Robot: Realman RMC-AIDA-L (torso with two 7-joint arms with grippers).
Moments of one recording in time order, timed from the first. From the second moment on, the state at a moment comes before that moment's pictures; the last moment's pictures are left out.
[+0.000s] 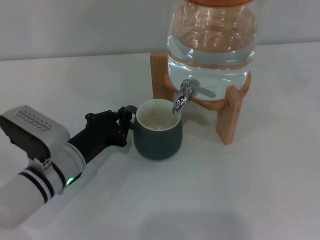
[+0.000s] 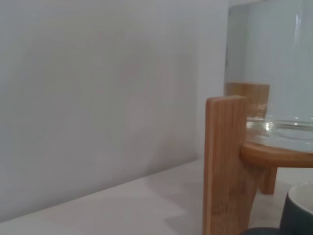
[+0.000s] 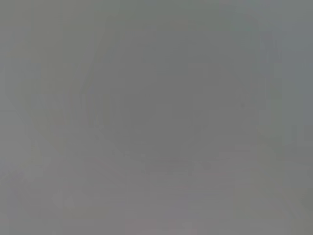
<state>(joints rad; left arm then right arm) -0.70 -2.09 0.17 -0.21 -1.36 -0.95 2.80 0.21 1.95 -0.26 -0.43 1.87 1.27 -1.90</state>
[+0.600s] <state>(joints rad) -0.73 -2.09 0.17 -0.22 -1.36 -0.93 2.80 0.22 1.95 -0.26 -0.43 1.87 1.27 -1.91</state>
